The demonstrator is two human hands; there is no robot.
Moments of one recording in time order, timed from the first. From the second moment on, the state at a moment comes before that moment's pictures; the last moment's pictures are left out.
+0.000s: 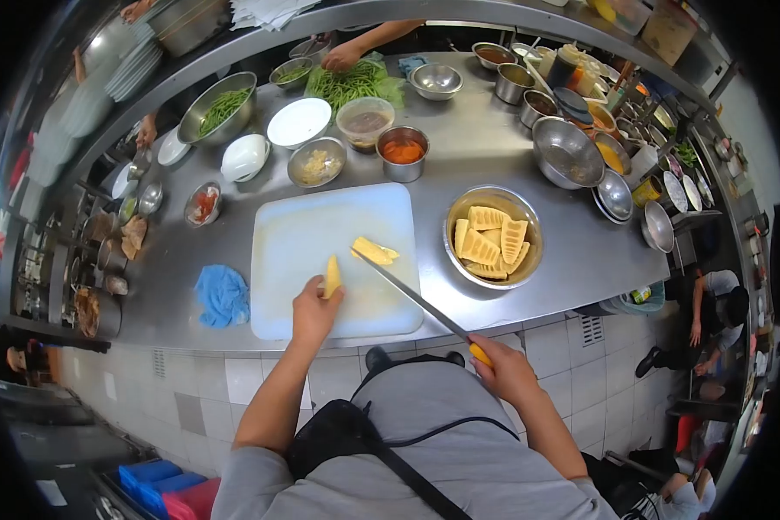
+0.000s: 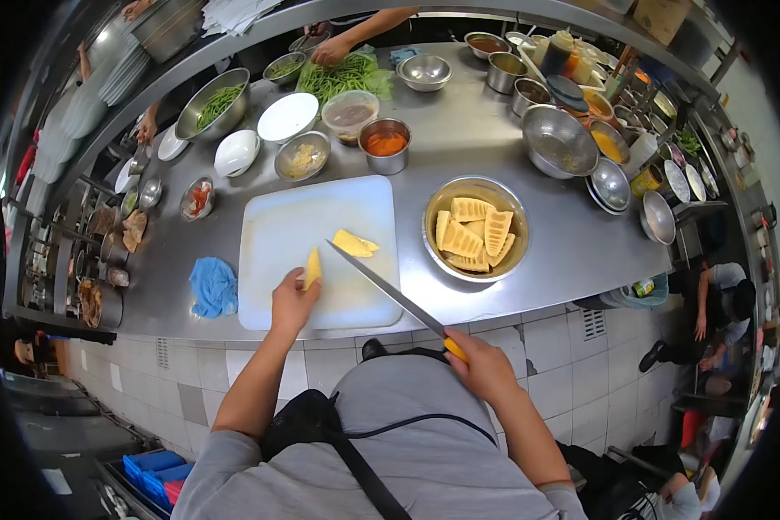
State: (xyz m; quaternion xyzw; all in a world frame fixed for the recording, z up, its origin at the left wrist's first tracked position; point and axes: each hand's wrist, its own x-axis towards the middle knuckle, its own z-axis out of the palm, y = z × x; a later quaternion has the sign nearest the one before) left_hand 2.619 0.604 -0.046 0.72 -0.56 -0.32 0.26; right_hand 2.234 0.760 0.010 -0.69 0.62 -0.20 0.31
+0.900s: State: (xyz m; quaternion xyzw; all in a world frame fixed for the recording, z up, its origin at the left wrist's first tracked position) left_hand 2.619 0.599 -0.080 0.52 -0.76 -0.12 0.36; right_hand 2.293 0.723 0.042 -0.74 0.61 0.02 0.28
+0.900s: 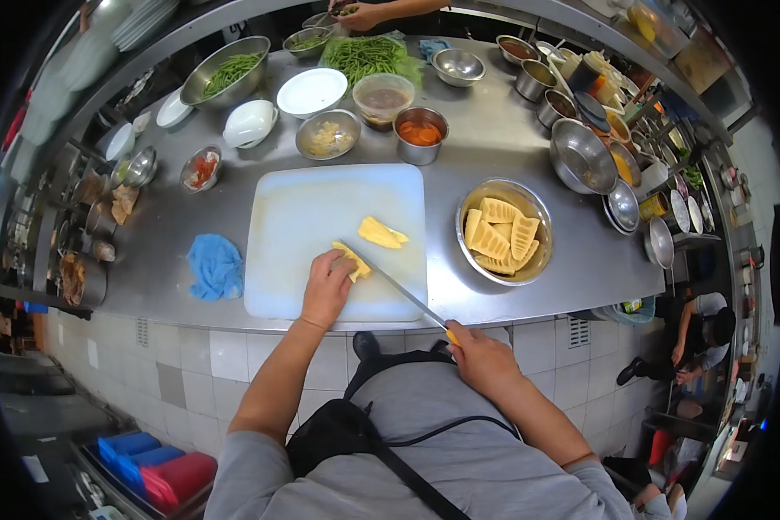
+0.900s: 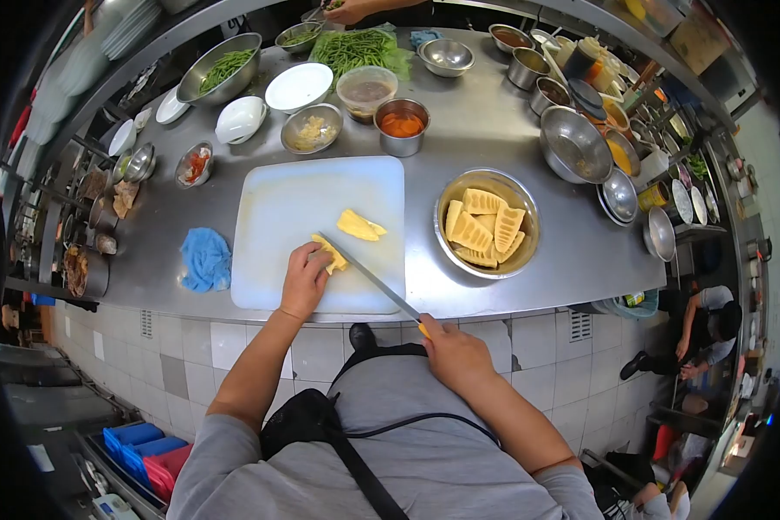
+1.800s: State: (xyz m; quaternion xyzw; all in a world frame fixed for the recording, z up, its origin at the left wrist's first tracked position) left_hand 2.618 0.587 -0.087 0.48 -0.80 -0.07 0.36; right_hand 2.294 0.747 0.111 -0.78 0.56 0.08 0.27
